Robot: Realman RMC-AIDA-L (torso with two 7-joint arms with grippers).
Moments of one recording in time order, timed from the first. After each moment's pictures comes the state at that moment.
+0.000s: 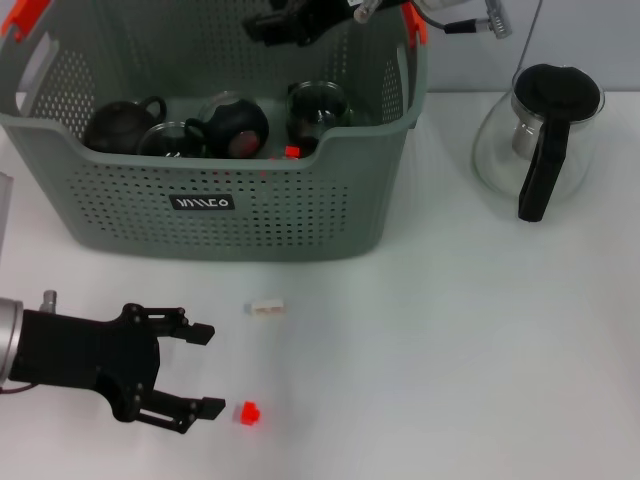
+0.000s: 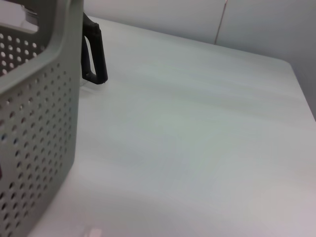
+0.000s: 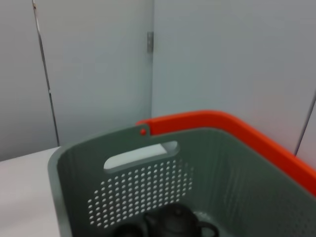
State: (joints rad) left arm -0.43 -2.11 0.68 0.93 2.32 1.78 -1.31; right arm 1.07 2.10 -1.17 -0.90 -2.19 -1.06 2.12
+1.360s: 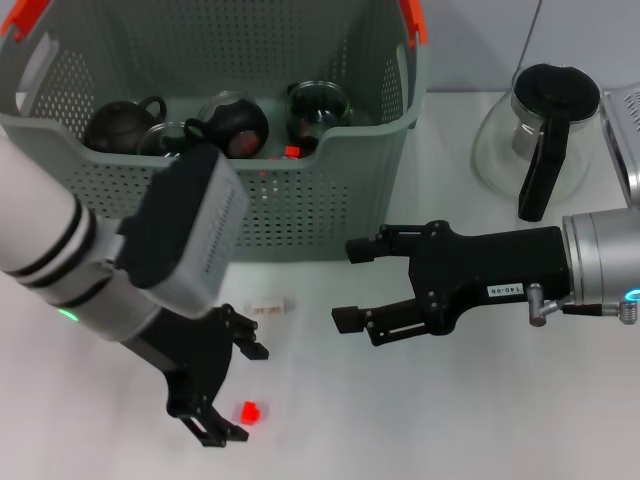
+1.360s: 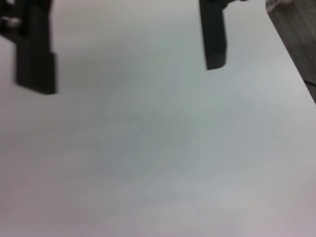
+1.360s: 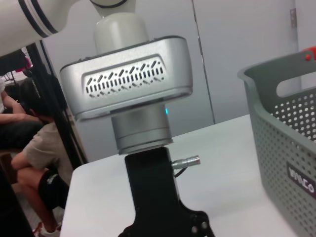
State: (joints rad) left arm -0.53 -2.17 1.30 1.30 2.54 1.72 -1.55; right arm 0.53 2.09 -1.23 -0.87 -1.74 -1.50 1.58
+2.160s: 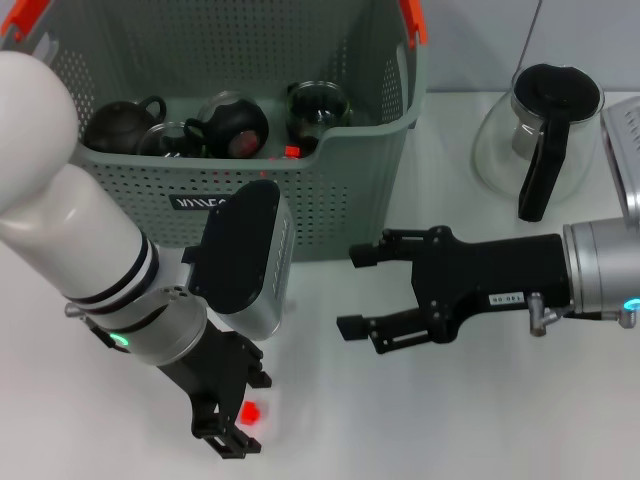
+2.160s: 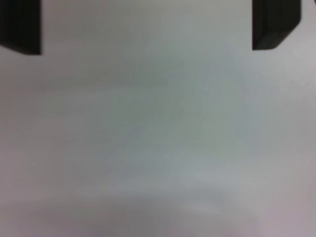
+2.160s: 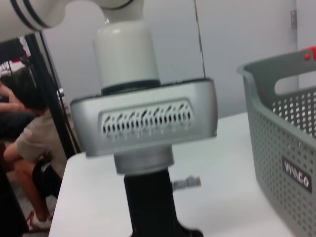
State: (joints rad) left arm -0.54 -2.17 1.51 1.26 2.59 1.60 -1.79; right arm 0.53 2.09 -1.22 -0.83 -1.75 -1.49 1.50
